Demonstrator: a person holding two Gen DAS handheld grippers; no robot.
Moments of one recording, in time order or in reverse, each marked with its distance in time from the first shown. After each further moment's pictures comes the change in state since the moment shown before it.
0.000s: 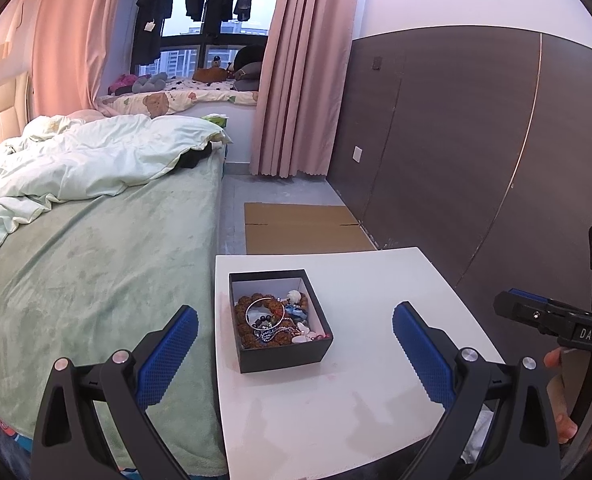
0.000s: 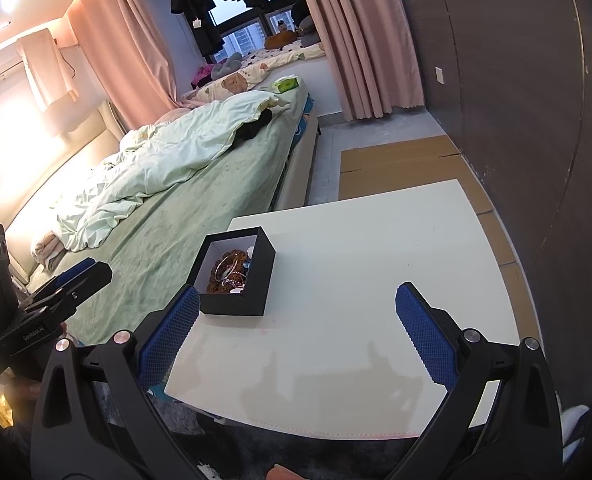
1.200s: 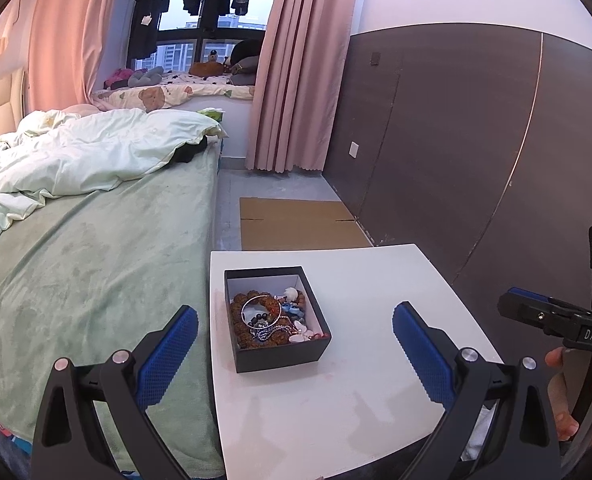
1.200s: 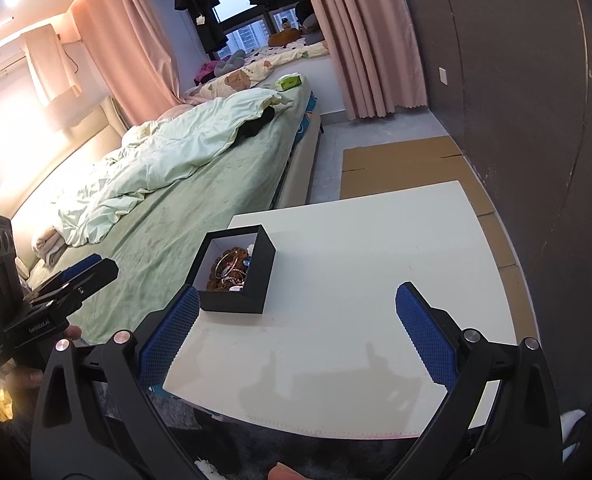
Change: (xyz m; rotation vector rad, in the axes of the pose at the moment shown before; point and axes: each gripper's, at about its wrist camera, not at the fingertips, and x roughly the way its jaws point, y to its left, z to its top) left arm 0.010 0.003 0.000 -0.003 0.017 -0.021; right arm -0.001 0.002 0.004 -0.012 0.012 0.006
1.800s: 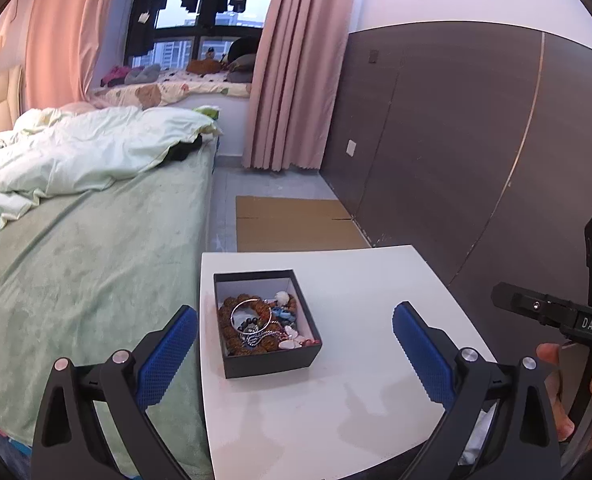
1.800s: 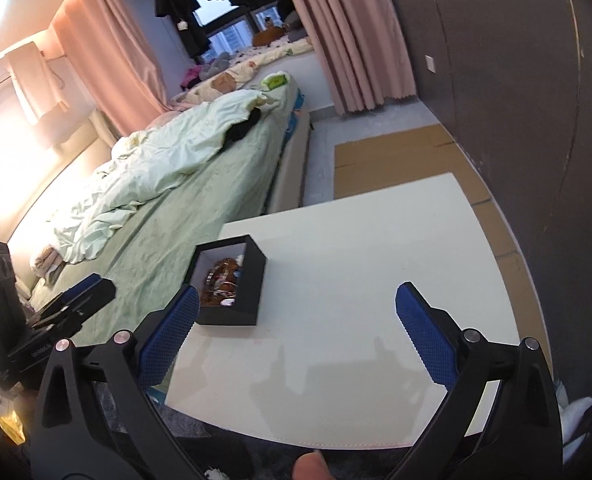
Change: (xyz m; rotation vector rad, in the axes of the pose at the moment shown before) left arm 0.009 -0.010 0.007 0.003 0.001 -0.010; right arm 0.009 -0.012 0.011 0.059 0.005 -0.001
